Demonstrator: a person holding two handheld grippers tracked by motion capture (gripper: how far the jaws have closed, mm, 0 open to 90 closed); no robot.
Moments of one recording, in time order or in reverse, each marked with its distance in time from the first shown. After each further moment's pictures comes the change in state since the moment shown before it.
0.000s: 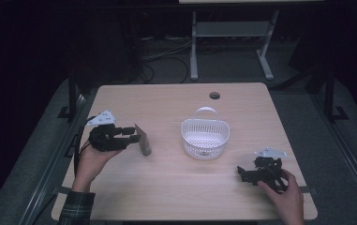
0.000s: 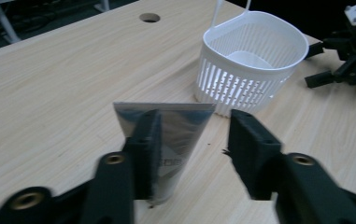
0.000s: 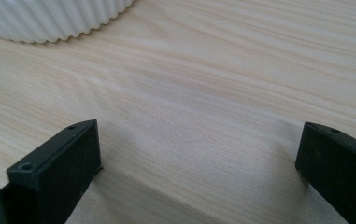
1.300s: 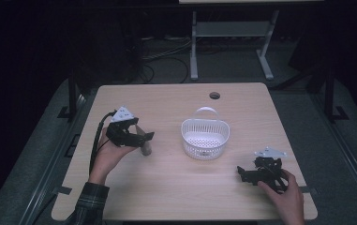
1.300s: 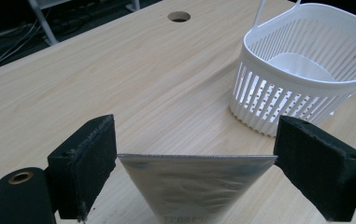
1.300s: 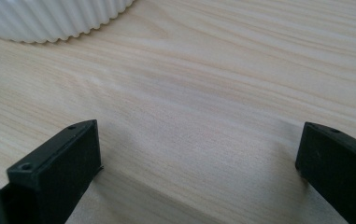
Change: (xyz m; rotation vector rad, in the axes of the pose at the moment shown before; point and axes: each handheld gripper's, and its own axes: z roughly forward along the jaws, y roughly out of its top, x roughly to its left) left arm -0.001 0.009 0.050 0.014 0.130 0.036; right arm 0.000 0.000 0.000 0.000 0.001 0.000
